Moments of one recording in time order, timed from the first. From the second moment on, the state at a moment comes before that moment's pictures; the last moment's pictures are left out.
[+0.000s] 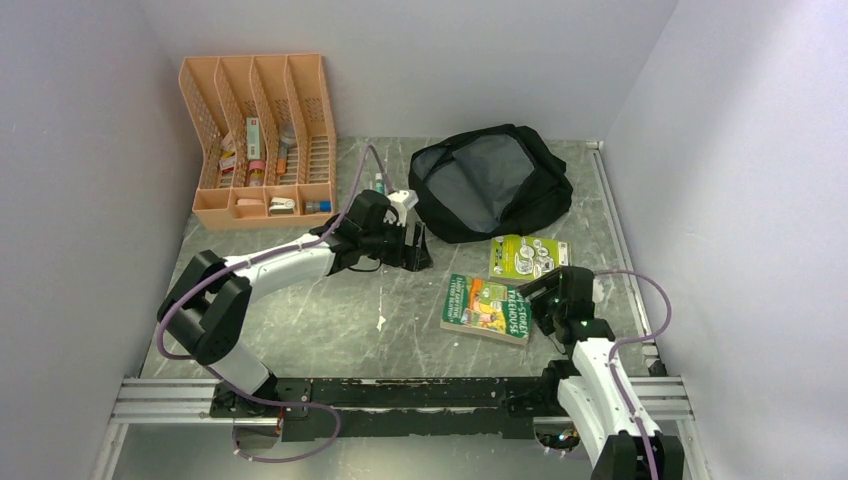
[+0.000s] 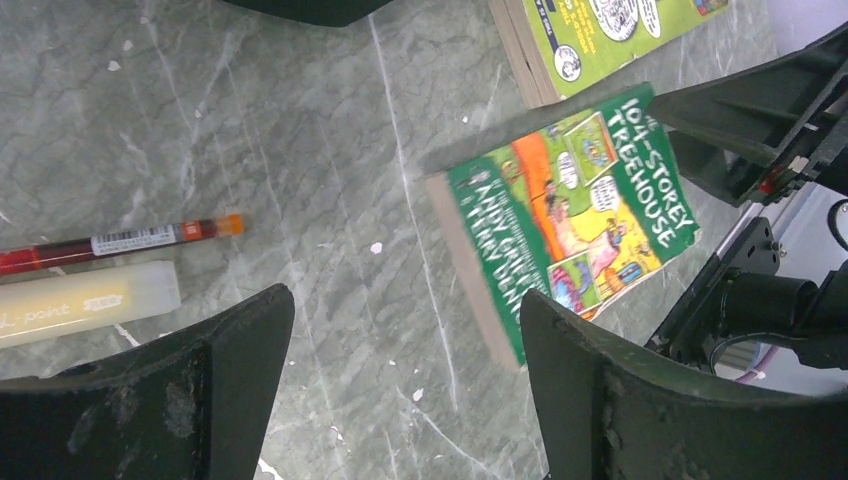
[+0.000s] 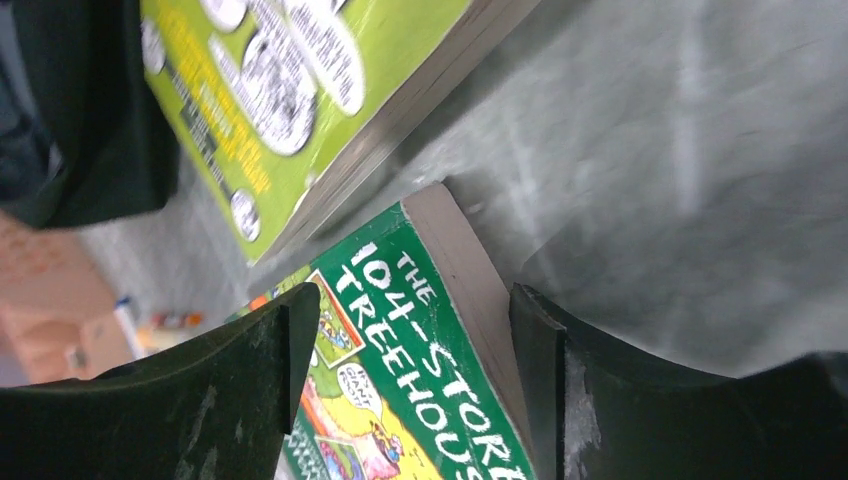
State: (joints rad) left arm -0.70 1.60 0.98 -0.05 0.29 -0.42; right arm -0.02 0.72 0.26 -0.40 0.01 1.00
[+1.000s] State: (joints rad) left arm -0.73 1.40 0.72 -0.16 0.07 -0.61; right arm 0.60 0.96 0.30 -0.13 -0.13 0.99
